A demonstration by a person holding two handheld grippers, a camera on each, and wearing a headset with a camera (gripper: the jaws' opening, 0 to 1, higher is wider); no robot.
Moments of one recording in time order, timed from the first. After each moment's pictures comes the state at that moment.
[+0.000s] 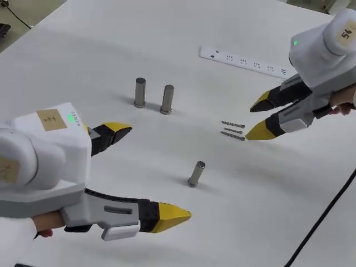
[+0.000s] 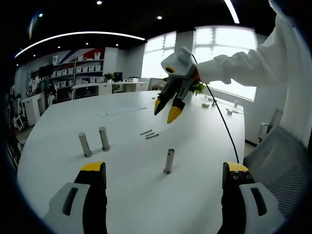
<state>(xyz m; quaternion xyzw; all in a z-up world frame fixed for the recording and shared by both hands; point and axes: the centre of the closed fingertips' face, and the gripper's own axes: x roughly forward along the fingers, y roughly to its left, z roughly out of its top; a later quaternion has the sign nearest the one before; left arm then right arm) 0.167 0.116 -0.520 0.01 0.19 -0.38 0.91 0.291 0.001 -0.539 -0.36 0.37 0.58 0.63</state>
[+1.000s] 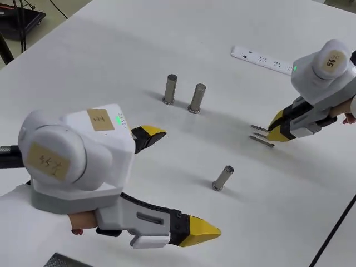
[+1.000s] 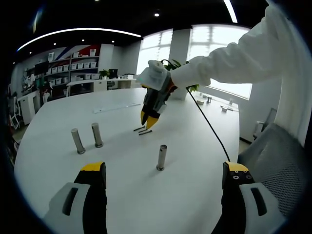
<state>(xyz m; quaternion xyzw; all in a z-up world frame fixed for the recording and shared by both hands) 0.158 0.108 -0.526 0.01 0.21 -0.40 0.89 0.337 -0.006 -0.597 -0.43 0.40 0.55 0.59</state>
